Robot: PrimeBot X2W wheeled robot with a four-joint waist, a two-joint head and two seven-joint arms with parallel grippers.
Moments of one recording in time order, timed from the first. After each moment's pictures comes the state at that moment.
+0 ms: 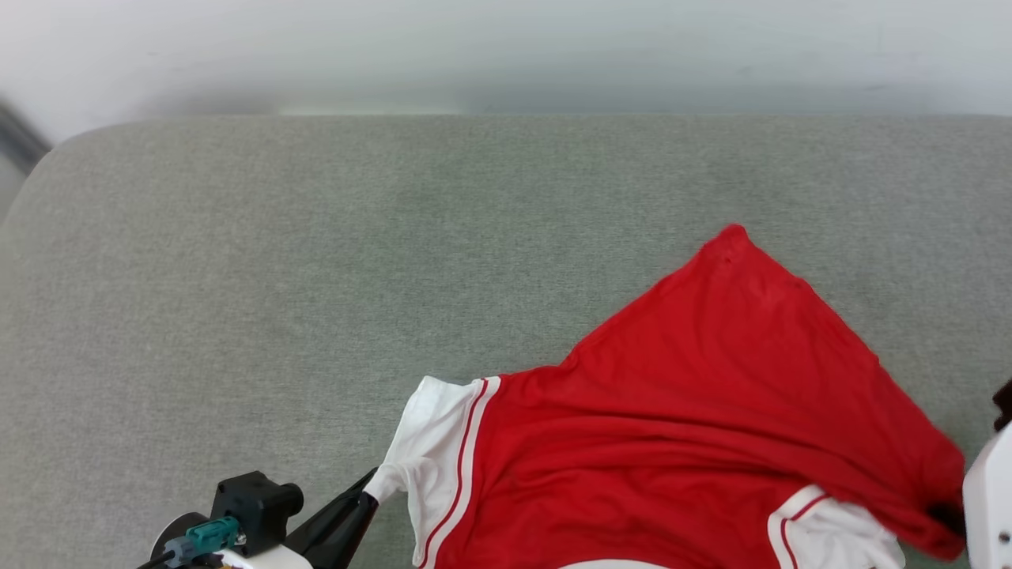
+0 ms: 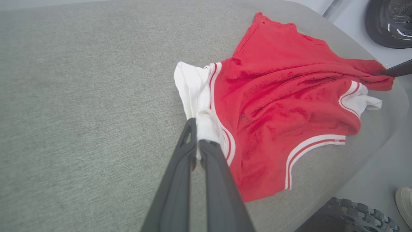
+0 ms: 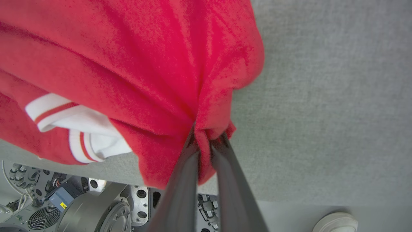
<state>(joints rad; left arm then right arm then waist) -0.07 0.76 -0.72 -0.21 -0.81 0.11 -0.08 -0.07 -0.47 -0.09 0.06 0.55 0.13 1.08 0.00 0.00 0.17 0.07</state>
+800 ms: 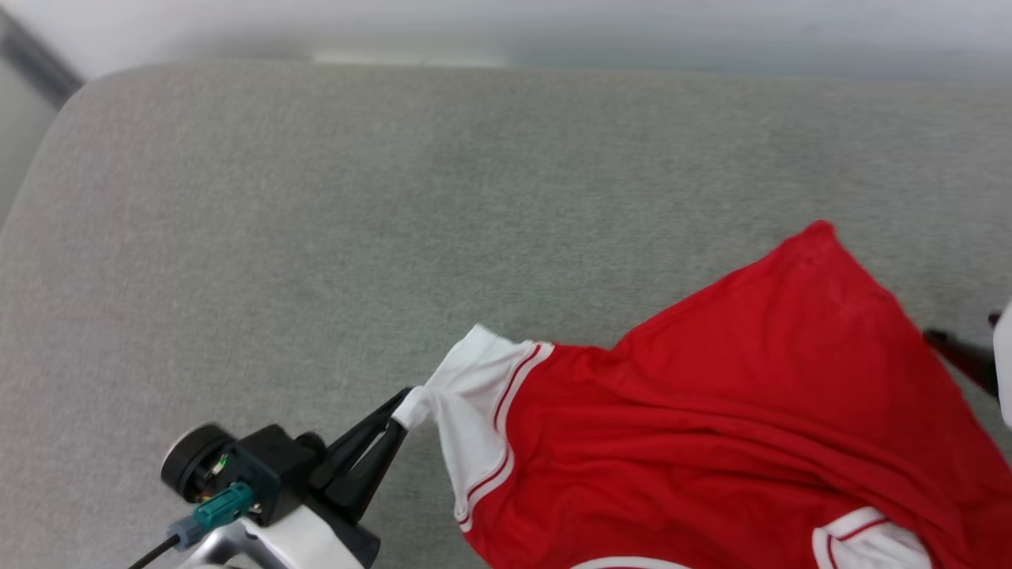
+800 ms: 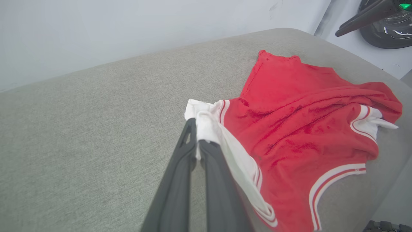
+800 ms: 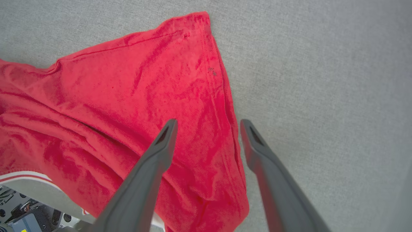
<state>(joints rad) -0.20 0.75 -0.73 -0.28 -0.67 0.11 -0.12 -0.31 -0.51 -0.07 -0.20 0.53 0.13 1.23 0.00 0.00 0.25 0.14</state>
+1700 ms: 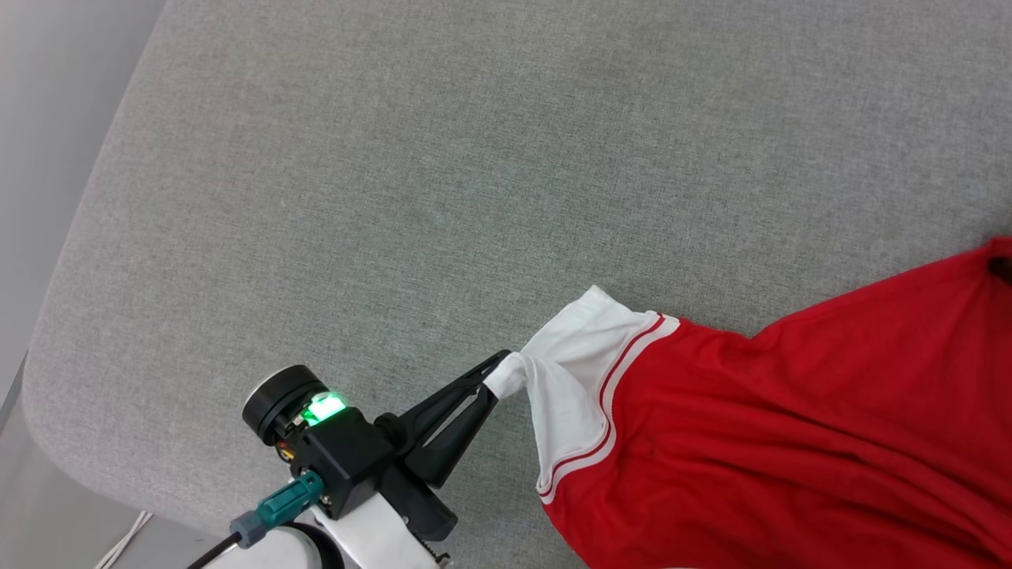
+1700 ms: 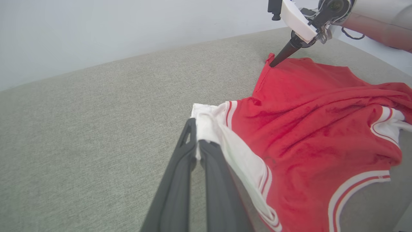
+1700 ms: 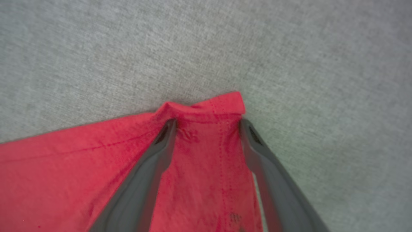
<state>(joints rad) -0.36 0.63 -0.81 -0.29 -0.56 0.04 -0.17 -0.62 -0.56 0.05 0.26 0.36 0.13 1.13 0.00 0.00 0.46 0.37</state>
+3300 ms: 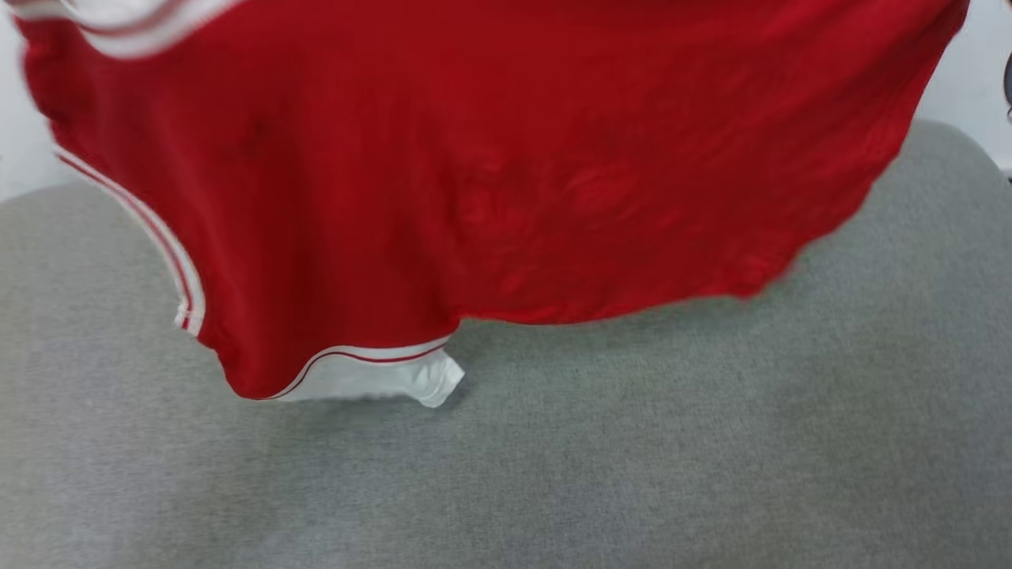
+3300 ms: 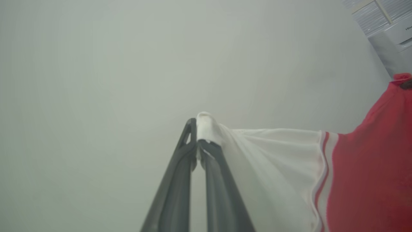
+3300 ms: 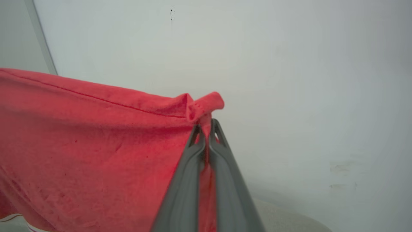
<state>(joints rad) -0.82 1.03 -0.30 -0.39 -0.70 0.11 0.00 -0.87 -0.48 0.13 -0.04 0.67 0.13 0.62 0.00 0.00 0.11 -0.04</state>
